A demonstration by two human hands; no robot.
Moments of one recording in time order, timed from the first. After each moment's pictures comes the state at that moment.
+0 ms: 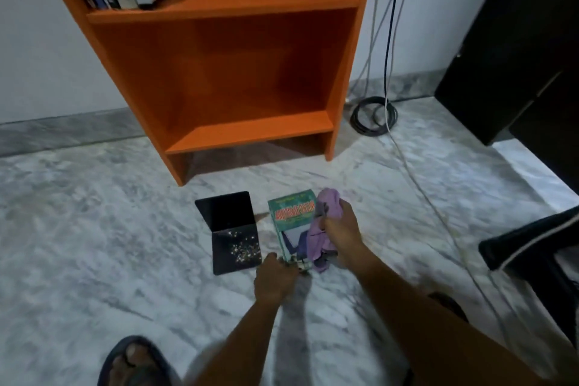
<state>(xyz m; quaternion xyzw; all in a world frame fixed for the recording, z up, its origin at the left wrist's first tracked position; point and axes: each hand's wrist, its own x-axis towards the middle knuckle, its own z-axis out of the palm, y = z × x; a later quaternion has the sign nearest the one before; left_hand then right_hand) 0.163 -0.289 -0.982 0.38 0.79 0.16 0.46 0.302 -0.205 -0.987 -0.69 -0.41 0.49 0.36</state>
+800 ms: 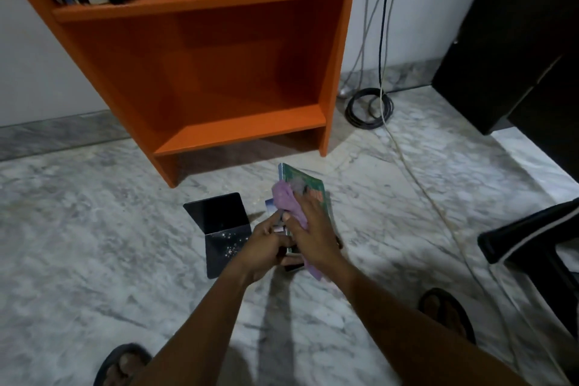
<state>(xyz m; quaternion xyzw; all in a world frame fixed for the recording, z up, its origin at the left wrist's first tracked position) 0.147 -0.245 -0.941 0.31 0.54 0.35 0.70 0.273 -0.215 -0.996 -0.54 -0.66 0.38 0.37</state>
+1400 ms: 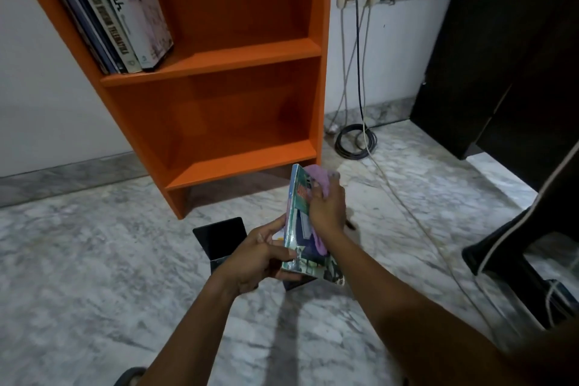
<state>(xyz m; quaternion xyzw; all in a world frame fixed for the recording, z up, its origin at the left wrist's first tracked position) 0.136 -0.281 -0.857 0.44 0.44 0.32 0.72 0.290 -0.182 -0.908 -0.68 -0.46 0.31 0.47</state>
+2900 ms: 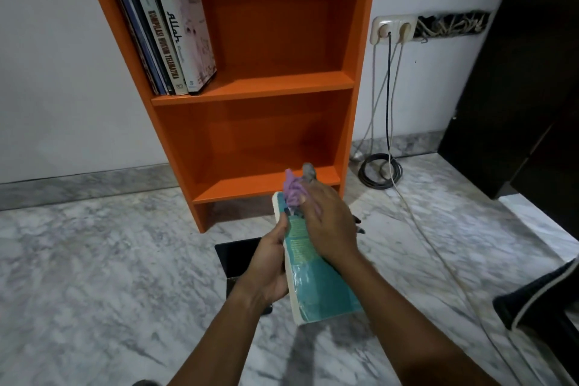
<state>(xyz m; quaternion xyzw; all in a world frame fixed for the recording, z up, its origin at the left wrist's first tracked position) 0.146 -0.275 -0.825 0.18 0.30 0.50 0.79 0.268 -0.202 -0.841 -0.51 -0.73 0.17 0.42</state>
